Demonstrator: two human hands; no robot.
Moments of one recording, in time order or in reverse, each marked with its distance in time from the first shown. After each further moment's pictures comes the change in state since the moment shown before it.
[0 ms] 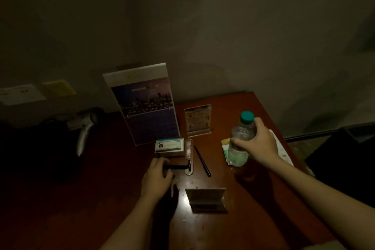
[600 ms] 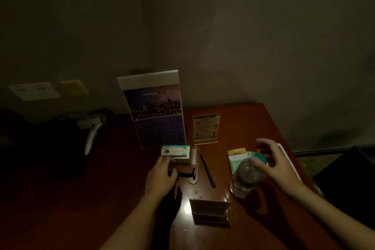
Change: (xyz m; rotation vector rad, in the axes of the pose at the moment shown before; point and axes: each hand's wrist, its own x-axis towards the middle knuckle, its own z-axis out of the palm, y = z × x) left_hand 0.005 0.008 -0.009 0.038 0.004 0.032; right_hand -0.041 -0.002 -0.028 0.243 -0.223 -0.029
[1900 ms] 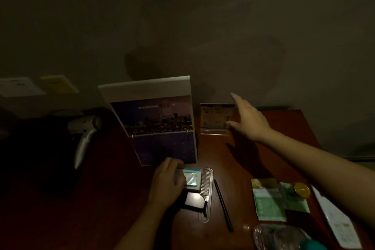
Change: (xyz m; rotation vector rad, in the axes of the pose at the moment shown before) left_hand 0.116 -0.026 0.029 -0.033 0.107 0.096; right_hand 0.285 -0.016 0.089 -0.714 -0.194 -0.126
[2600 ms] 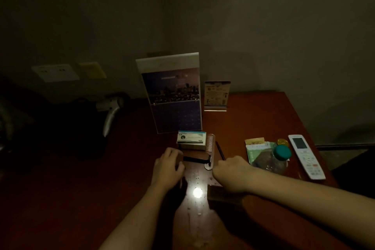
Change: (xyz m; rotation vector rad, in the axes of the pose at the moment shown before) left_hand -0.125 0.016 -0.052 0.105 -0.152 -0.109; right_hand -0.265 -0.126 0.000 -0.647 -0.704 -0.431
